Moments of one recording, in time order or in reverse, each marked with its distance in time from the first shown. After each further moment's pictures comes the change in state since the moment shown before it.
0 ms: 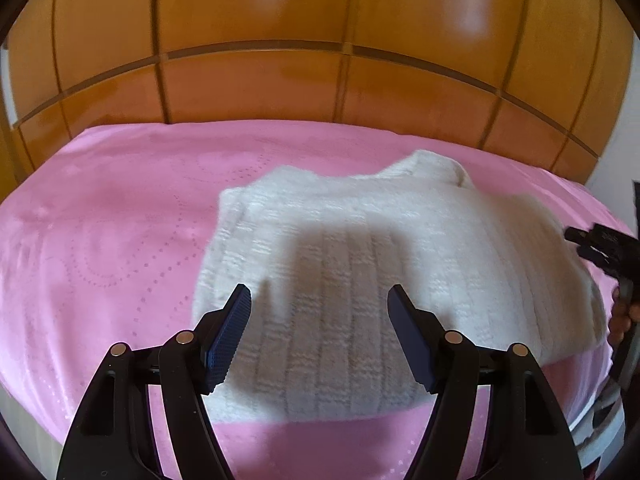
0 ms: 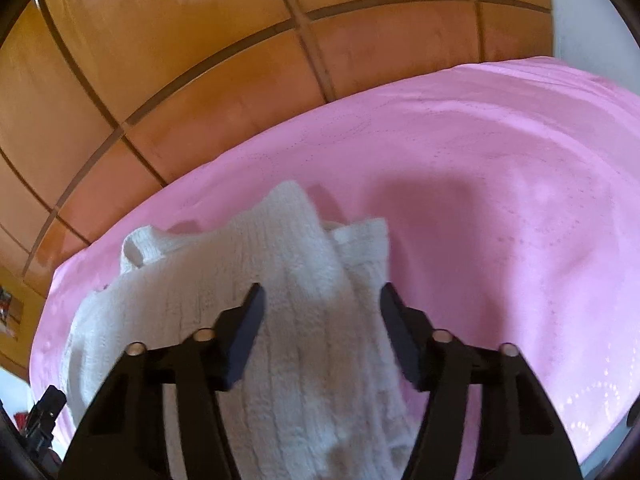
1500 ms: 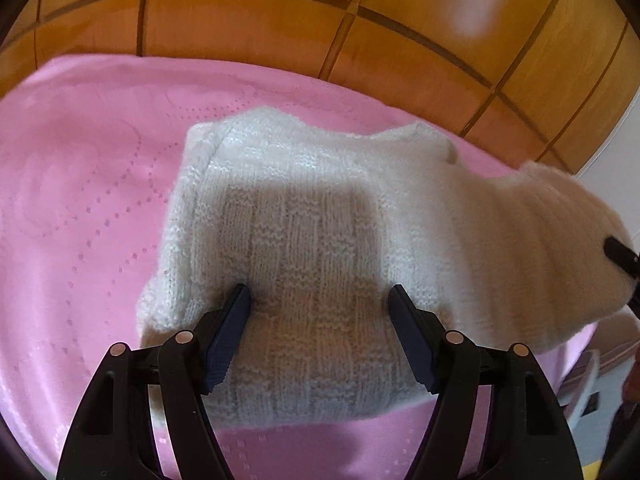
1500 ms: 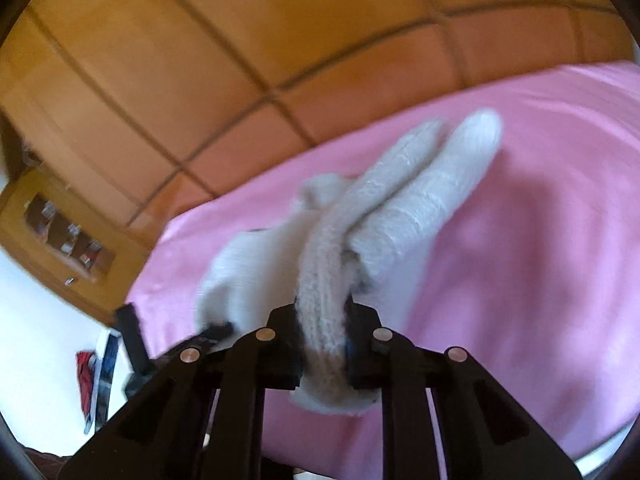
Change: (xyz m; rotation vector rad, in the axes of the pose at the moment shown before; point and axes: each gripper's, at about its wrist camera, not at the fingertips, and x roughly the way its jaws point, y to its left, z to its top) left arm 0.040 0.026 -0.006 -0.154 0.130 -0.218; right arm -0.093 0.091 -0.029 -0.128 0.104 0.430
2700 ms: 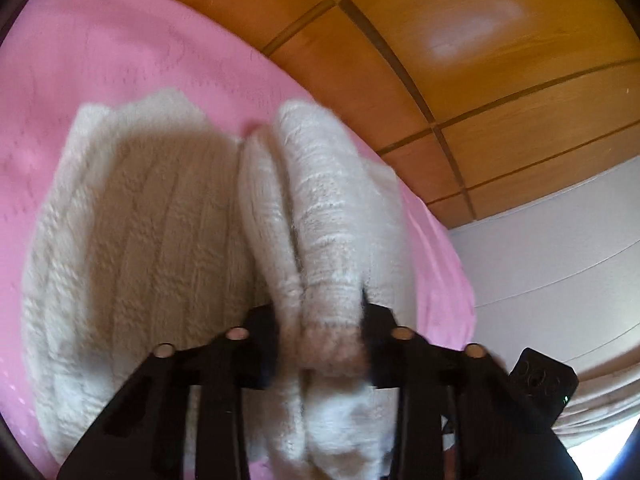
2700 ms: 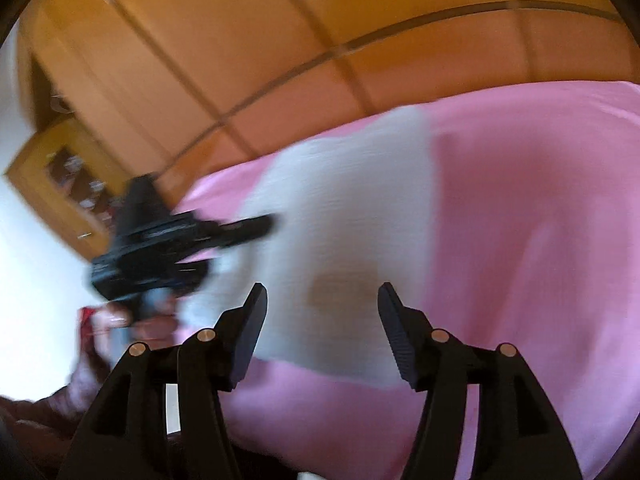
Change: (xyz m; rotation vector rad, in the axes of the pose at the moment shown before) left arm 0.029 -0.021 0.067 -0.239 0.122 -0.410; right arm 0.078 0.032 -0.036 -0.103 0.026 -0.010
